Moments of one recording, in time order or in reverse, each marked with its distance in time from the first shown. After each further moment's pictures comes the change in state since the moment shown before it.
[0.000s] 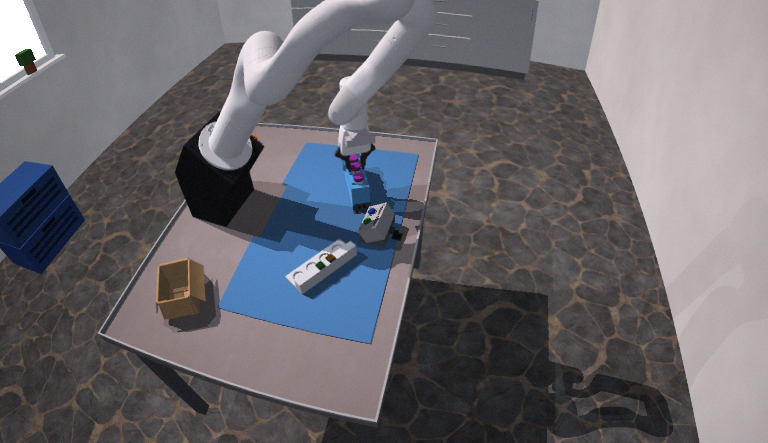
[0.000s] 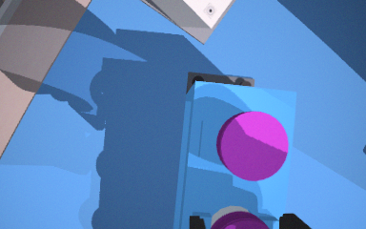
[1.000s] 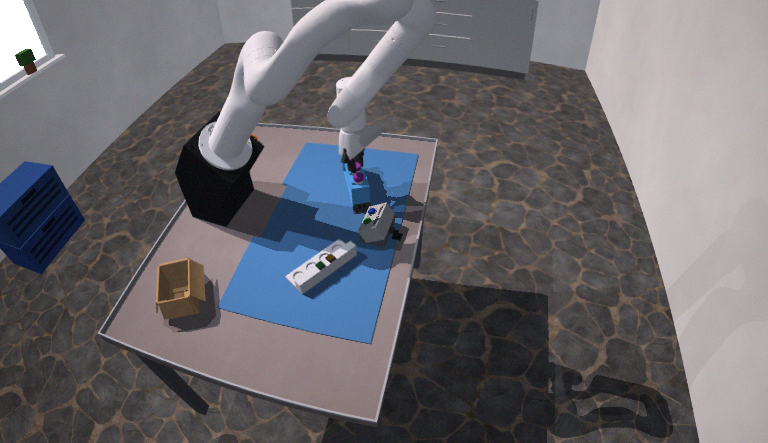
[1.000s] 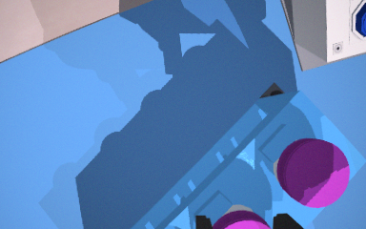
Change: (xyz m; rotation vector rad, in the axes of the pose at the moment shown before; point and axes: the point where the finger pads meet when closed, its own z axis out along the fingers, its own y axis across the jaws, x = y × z) arm 0.000 0.000 0.000 0.045 -0.005 -0.679
